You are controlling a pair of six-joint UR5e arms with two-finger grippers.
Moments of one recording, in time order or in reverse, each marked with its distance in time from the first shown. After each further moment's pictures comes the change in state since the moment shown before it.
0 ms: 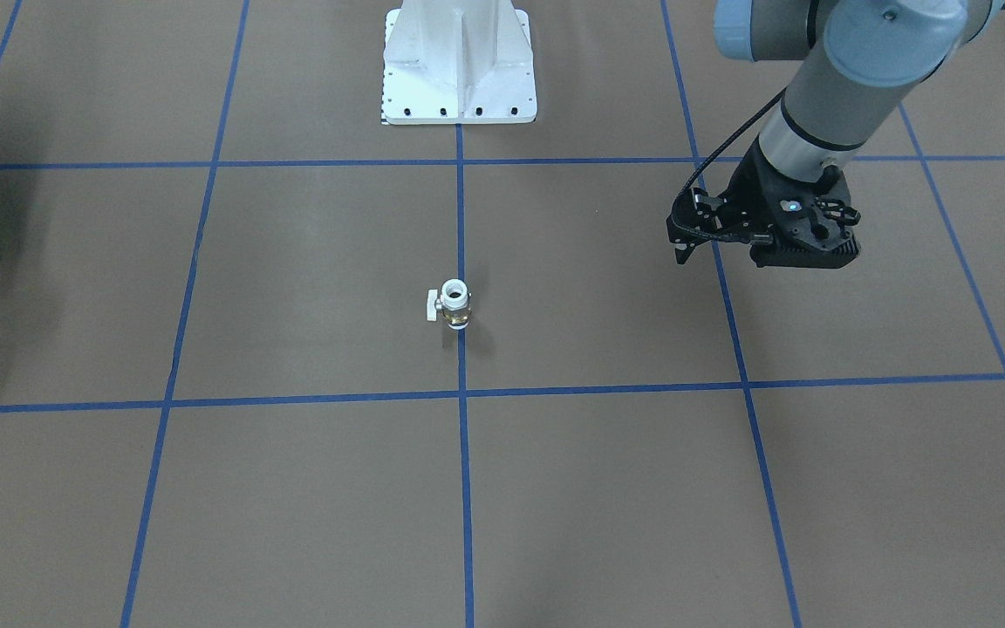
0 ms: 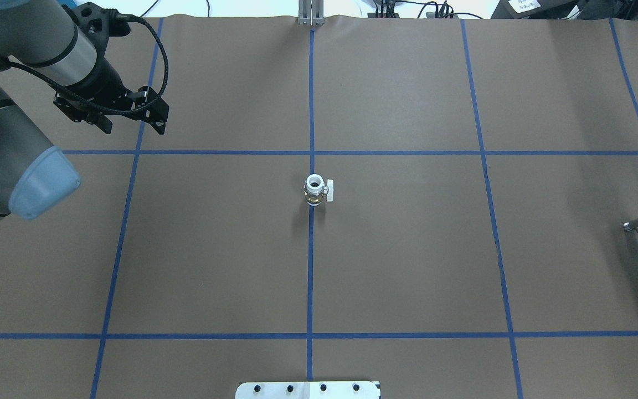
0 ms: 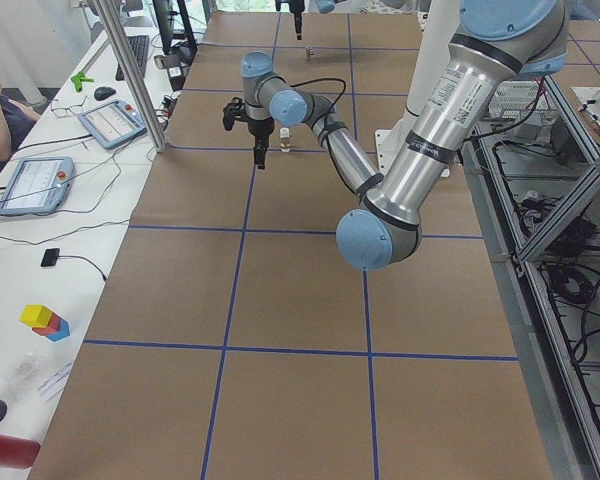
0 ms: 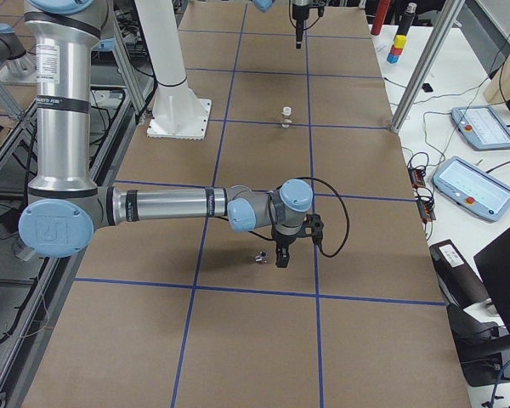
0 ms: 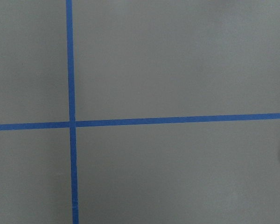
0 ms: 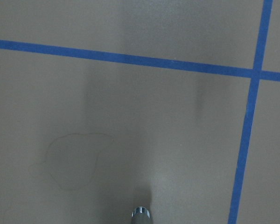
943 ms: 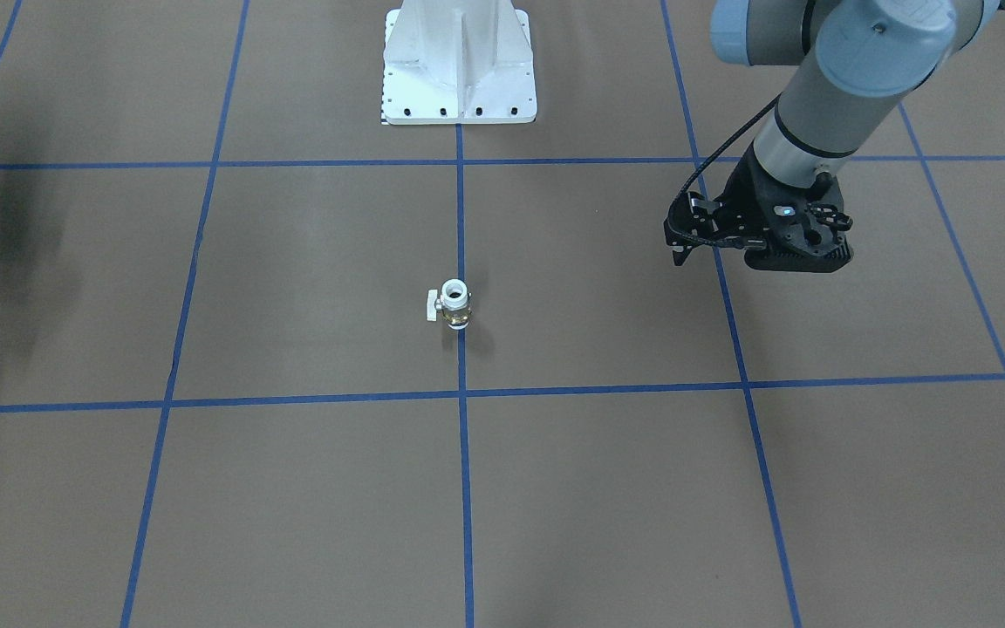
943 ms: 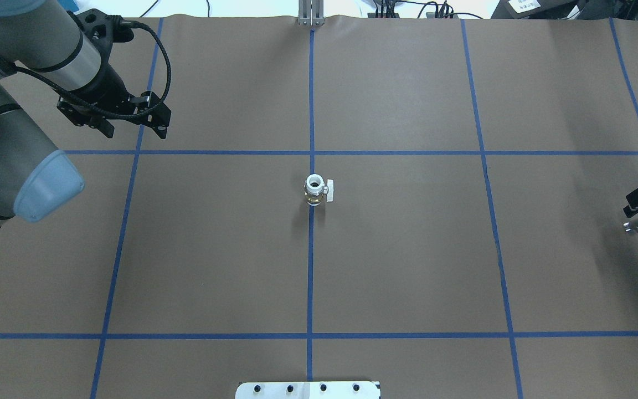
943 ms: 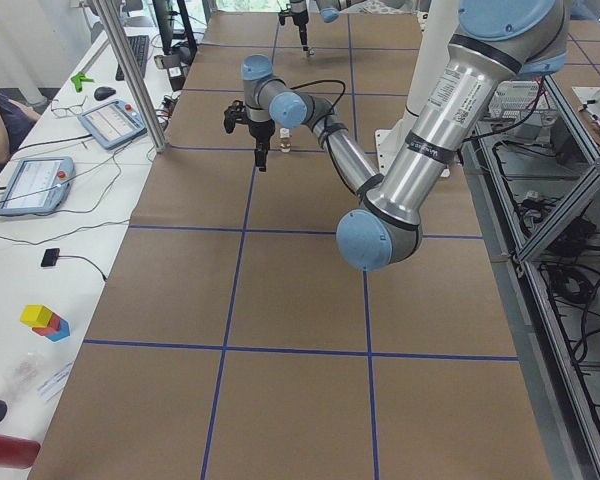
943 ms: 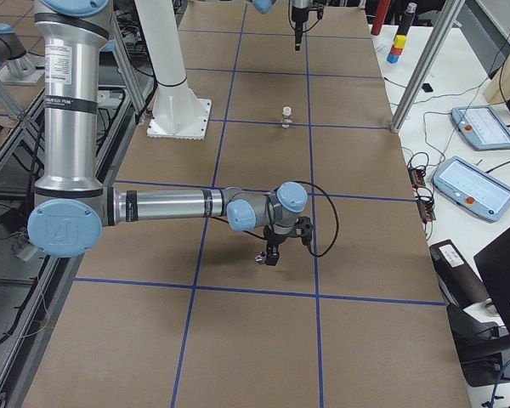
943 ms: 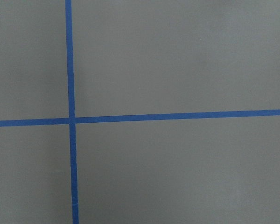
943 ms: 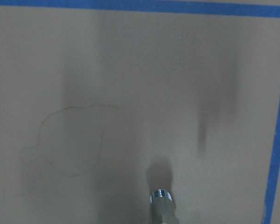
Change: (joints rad) left arm 0.008 0.001 0.010 0.000 0.000 -0.001; right arm -0.111 -0.005 -0.022 0.001 -0.009 0.017
